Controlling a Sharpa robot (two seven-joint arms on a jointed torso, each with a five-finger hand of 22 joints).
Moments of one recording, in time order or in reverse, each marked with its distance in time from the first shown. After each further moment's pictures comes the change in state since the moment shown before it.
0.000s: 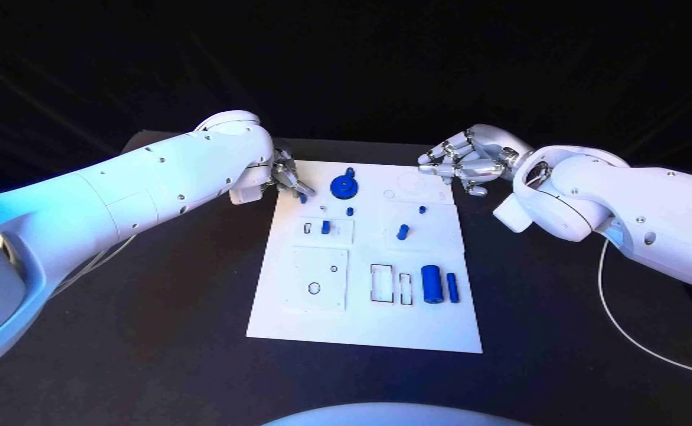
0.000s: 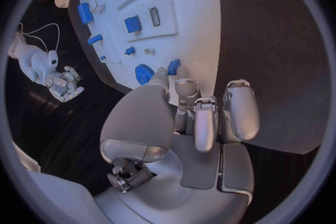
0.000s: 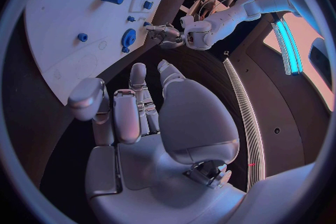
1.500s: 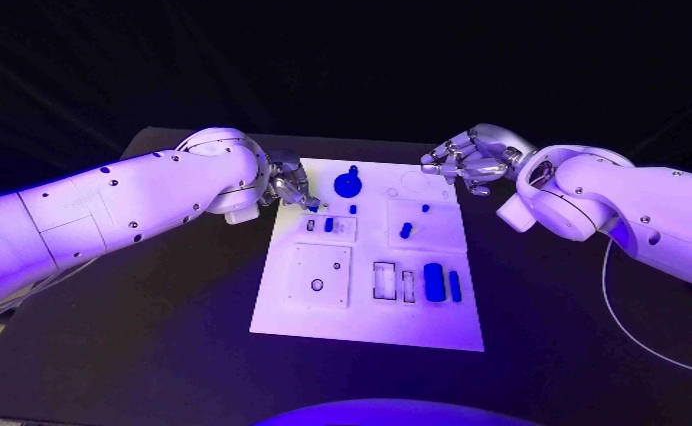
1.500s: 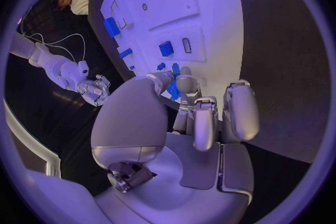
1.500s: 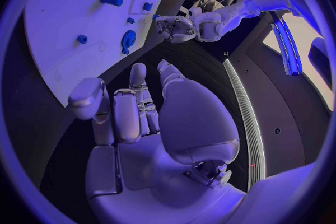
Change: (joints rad) left arm -0.022 -0.192 -0.022 0.327 0.018 -0.105 0.102; left_hand 0.012 -0.192 0.573 -0.014 0.012 -0.046 0.008 0.039 0.031 0.004 0.003 -0.041 -0.061 -0.001 -0.002 0.000 0.000 0.000 0.004 -0.004 -0.004 -0.001; right arm -0.003 -0.003 -0.002 -0.001 0.001 0.008 0.000; right_hand 0.000 0.000 0.000 0.000 0.003 0.000 0.000 0.000 0.000 0.001 0.001 0.000 -0.001 0.000 0.000 -0.006 -0.007 0.000 -0.007 0.000 0.000 -0.003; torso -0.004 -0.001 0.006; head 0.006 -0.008
